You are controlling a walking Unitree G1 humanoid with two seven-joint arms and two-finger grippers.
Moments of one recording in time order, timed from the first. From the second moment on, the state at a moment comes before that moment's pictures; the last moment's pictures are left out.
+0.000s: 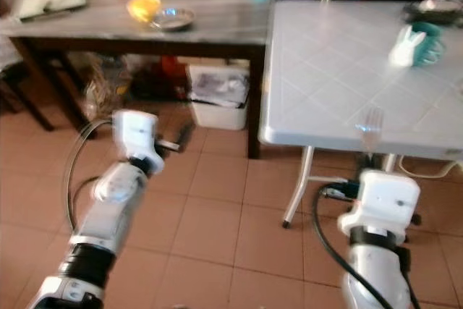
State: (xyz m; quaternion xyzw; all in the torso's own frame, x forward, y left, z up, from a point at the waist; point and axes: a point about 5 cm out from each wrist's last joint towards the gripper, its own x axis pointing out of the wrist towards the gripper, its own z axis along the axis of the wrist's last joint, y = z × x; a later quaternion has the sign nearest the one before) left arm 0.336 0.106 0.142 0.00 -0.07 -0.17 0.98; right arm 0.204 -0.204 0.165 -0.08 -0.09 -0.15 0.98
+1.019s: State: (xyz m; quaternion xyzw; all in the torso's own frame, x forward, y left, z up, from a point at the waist) left arm 0.338 0.102 0.147 -0.01 -0.08 -0.19 0.98; right arm 0.208 -0.200 0.166 -0.08 -0.09 -0.14 0.98
